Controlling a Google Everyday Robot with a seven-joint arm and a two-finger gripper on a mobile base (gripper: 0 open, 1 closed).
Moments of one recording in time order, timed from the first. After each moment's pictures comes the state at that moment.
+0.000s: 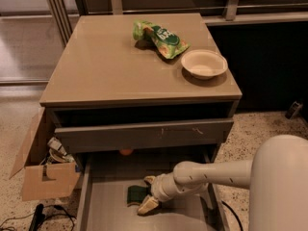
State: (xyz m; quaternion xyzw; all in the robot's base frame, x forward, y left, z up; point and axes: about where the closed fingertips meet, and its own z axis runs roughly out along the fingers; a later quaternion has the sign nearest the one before) arm 0.484 0.040 0.355 -0.58 0.72 0.26 0.26
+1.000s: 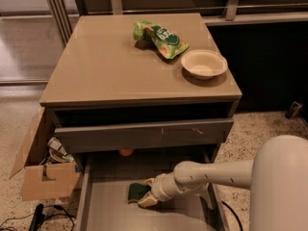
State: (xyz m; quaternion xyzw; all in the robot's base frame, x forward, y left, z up) arm 0.484 0.040 0.355 -0.58 0.72 0.26 0.26
